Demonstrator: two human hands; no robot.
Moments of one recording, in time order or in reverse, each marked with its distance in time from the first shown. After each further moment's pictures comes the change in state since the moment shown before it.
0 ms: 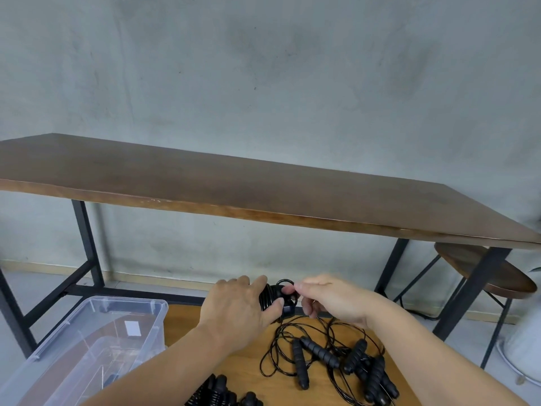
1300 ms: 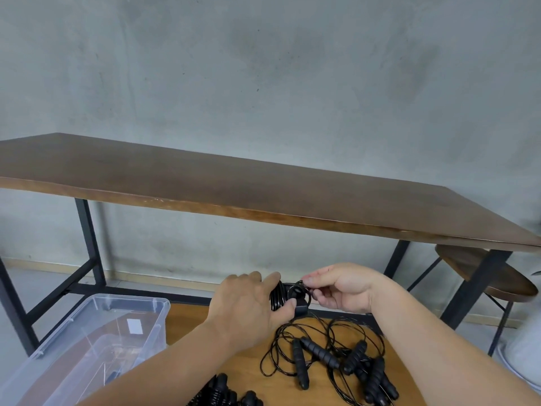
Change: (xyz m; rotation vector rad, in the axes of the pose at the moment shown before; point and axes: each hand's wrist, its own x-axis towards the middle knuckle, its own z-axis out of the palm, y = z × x) left_hand -0.004 0.009 -0.017 -0.006 0.044 0.028; right_hand 0.018 0.006 -0.025 0.724 -0.022 0.316
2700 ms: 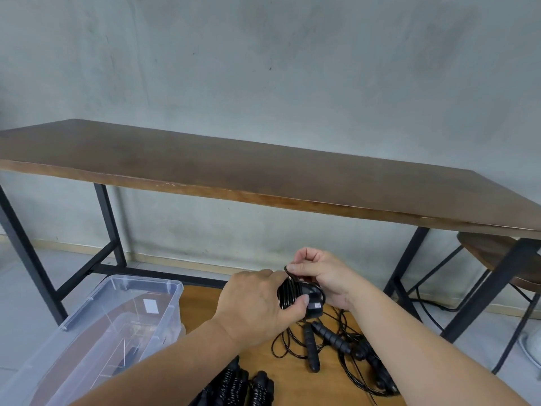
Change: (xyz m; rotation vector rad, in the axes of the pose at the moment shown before) left_hand -0.008 0.002 0.017 -0.240 0.066 -0.021; right_hand 0.046 0.026 0.027 0.068 -0.080 -0.290
